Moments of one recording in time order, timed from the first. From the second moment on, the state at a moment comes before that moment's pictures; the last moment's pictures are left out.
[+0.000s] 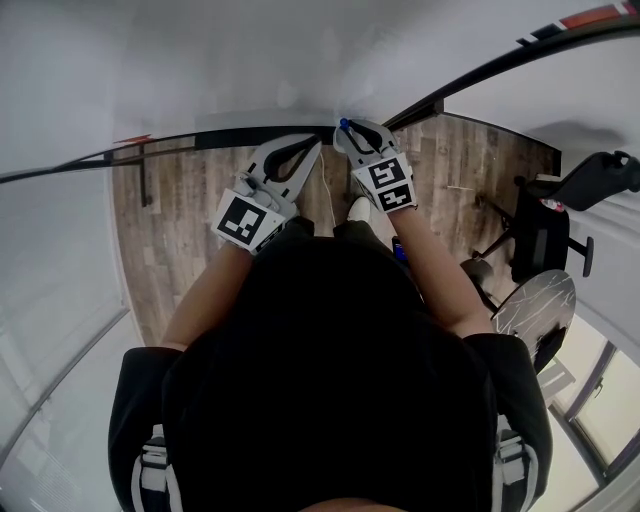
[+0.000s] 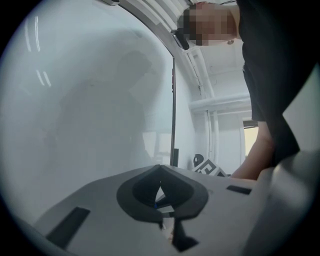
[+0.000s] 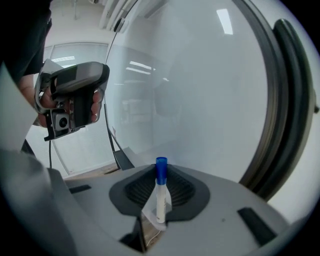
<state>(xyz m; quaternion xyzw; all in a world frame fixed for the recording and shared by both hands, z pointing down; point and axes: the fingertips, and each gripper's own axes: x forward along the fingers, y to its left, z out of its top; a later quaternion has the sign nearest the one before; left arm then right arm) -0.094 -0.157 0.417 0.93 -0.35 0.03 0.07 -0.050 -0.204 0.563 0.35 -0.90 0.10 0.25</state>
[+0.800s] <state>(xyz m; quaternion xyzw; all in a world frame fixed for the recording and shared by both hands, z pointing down) -0.082 -0.155 0.403 0.94 -0.34 0.03 0.05 -0.033 -0.186 0.493 0.35 -0.92 0.06 0.17</state>
